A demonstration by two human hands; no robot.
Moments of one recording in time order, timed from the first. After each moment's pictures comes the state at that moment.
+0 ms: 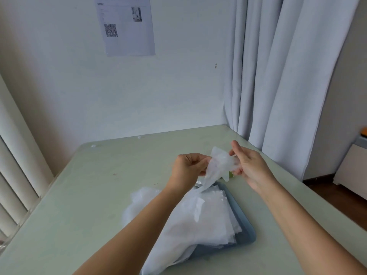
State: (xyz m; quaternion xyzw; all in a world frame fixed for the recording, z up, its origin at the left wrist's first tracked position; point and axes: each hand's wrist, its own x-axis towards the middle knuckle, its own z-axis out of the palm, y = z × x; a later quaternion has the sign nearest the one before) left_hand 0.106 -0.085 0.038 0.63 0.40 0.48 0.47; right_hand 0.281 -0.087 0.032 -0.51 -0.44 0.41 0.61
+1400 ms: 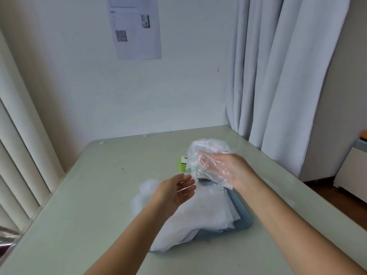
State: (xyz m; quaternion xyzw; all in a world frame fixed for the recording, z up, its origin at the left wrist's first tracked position) left_hand 0.061 -0.130 0.012 0.31 0.45 0.45 0.70; right_hand 0.221 -0.129 0.057 -0.47 -0.35 0.59 0.56
